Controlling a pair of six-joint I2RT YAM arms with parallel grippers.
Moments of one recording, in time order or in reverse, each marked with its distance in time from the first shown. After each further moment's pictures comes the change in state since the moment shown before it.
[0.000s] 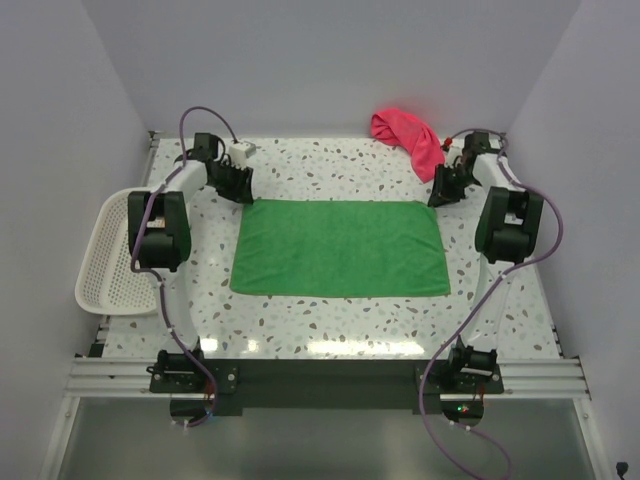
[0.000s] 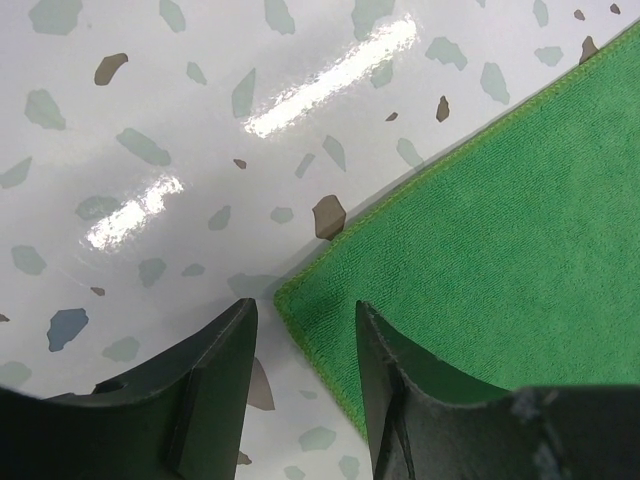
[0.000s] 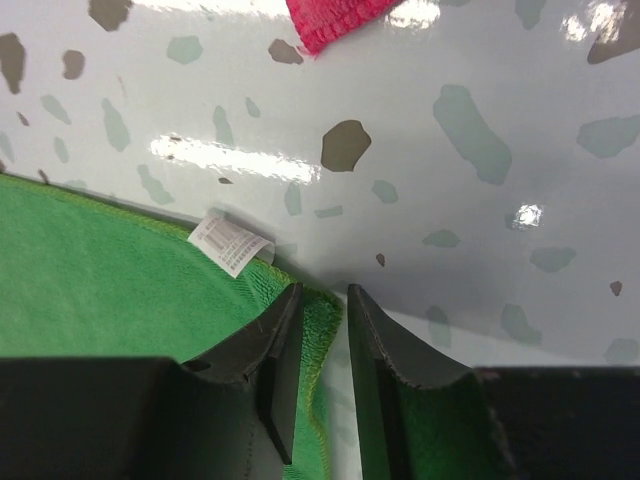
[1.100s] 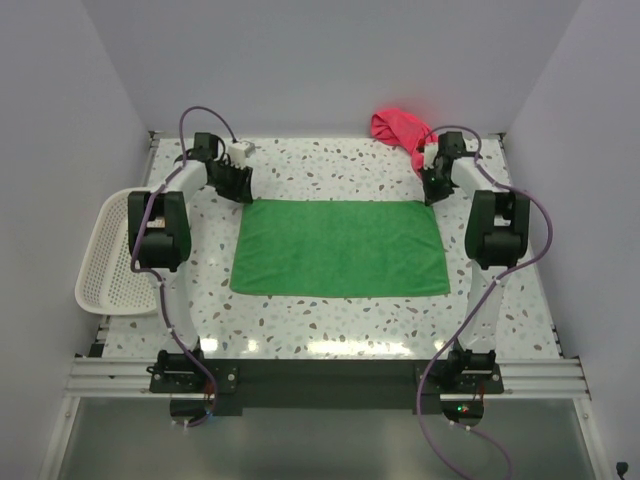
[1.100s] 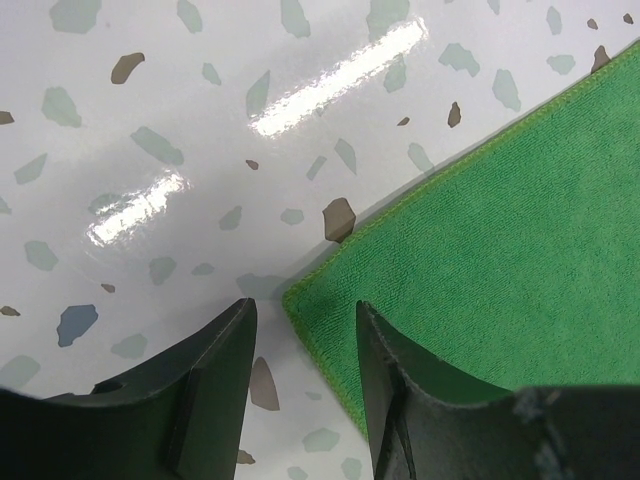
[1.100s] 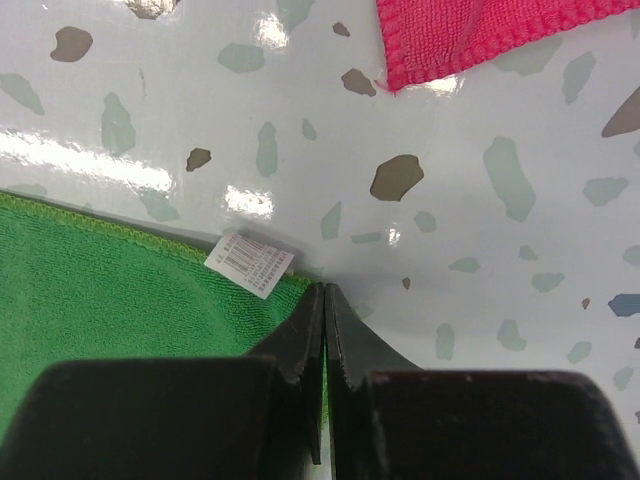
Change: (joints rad) left arm 0.000 0.000 0.000 0.008 -0.023 -0.018; right arm 0.136 -0.081 -0.135 0.145 0.276 -0.154
